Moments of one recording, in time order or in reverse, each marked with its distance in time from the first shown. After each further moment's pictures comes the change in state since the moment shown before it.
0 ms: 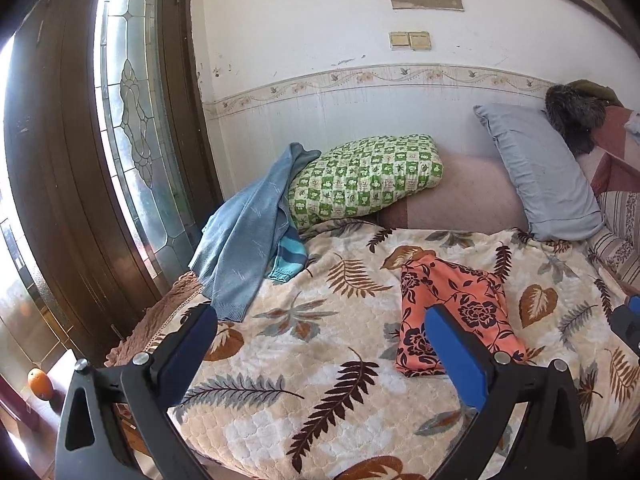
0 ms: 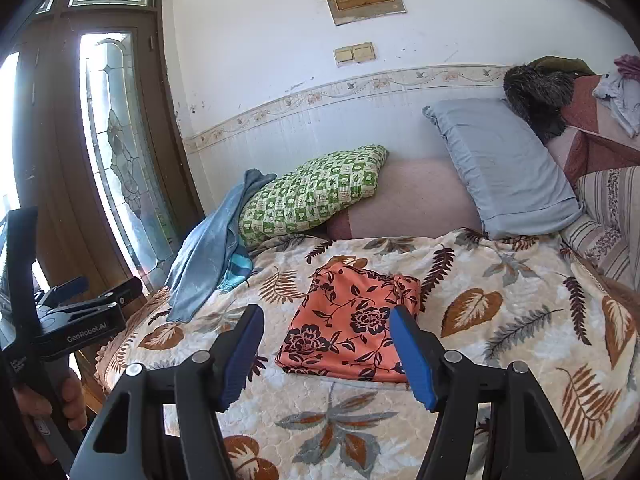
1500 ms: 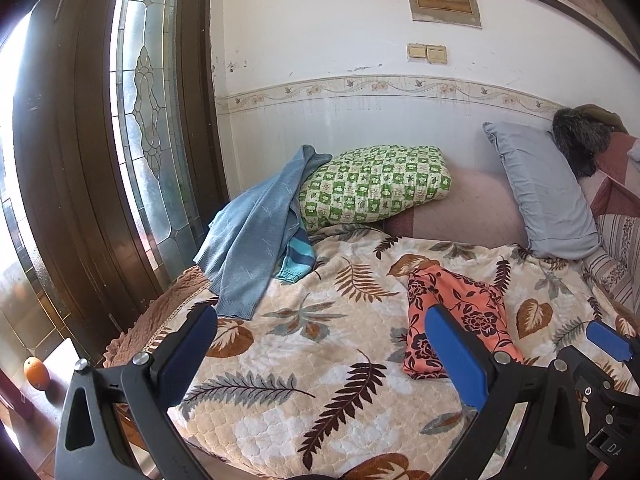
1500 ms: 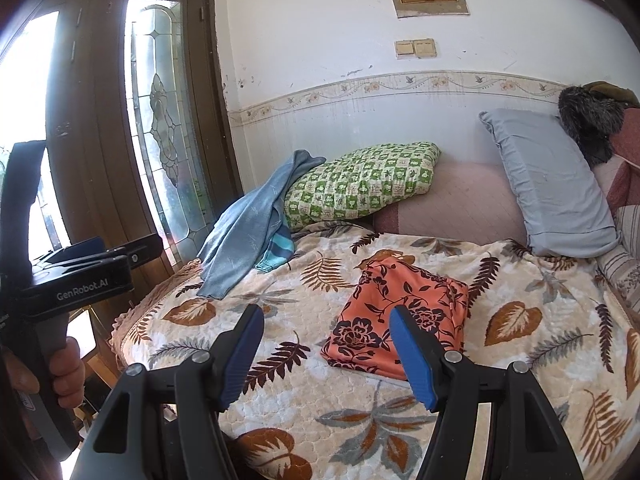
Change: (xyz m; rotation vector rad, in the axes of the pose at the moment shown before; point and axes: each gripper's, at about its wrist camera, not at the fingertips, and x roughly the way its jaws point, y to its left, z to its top) left arm -0.010 0.040 0.002 -0.067 -0.005 -0.023; right arm 0.021 0.059 -0.008 -0.129 0.037 0.108
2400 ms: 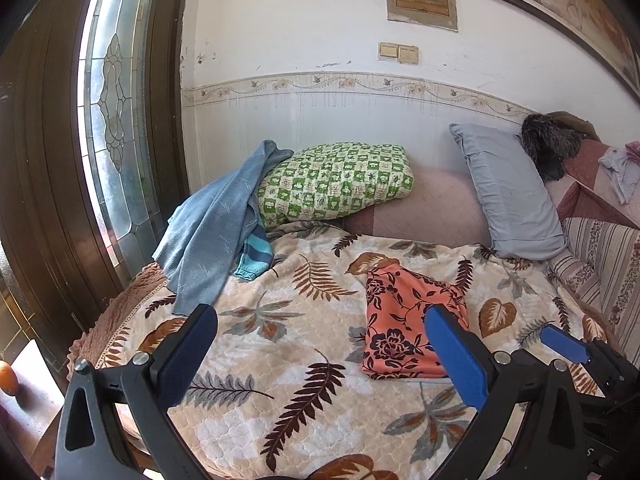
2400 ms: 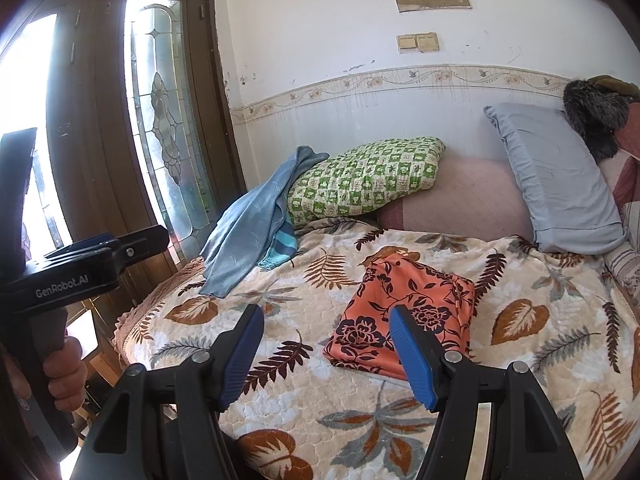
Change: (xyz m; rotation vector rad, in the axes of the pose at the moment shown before) left arm 0.011 -0.014 0.003 -0.013 0.025 -0.160; right arm 0.015 -0.008 -0.002 0.026 0.020 0.015
